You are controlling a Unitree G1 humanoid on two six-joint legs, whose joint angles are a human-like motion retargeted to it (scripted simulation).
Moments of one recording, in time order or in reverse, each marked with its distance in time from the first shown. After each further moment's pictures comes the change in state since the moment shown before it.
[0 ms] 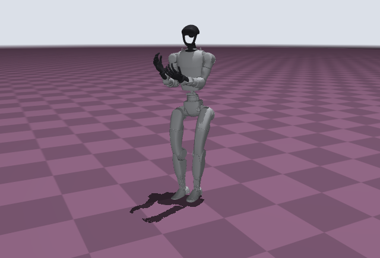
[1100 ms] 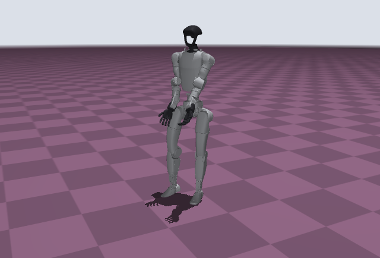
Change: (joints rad) left arm -0.196 0.130 0.965 1.269 0.489 -0.365 0.225; right arm -0.238 0.217 -0.675 1.697 0.107 0.404 0.322; waist -0.085 0.043 0.007; left_leg 0.178 0.167 0.205 -0.287 0.063 -0.065; right_leg -0.046 -0.004 0.100 -0.011 0.109 0.028
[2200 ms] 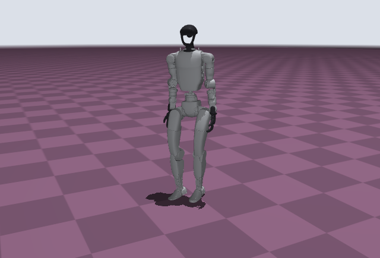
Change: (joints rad) left arm 0.519 0.158 -0.264 0.007 0.761 0.259 -0.013; right arm 0.406 -0.189 -0.280 -0.041 -0.060 0.320 0.236; waist 0.131 -0.027 0.021; left_leg -0.050 -0.146 -0.259 0.268 -0.052 0.063; right_leg 0.093 -0.002 -0.110 0.001 -0.089 -0.041
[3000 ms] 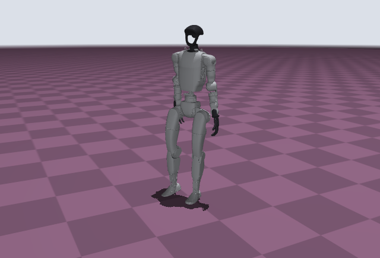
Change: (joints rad) left arm 0.082 0.088 0.110 0.045 -0.059 -0.012 0.170; right arm 0.123 -0.053 0.165 0.056 -0.295 0.075 -0.077; waist -0.109 0.008 -0.049; left_leg 0.091 0.126 0.137 -0.242 -0.024 -0.052; right_leg 0.050 0.024 0.109 -0.079 0.074 0.098
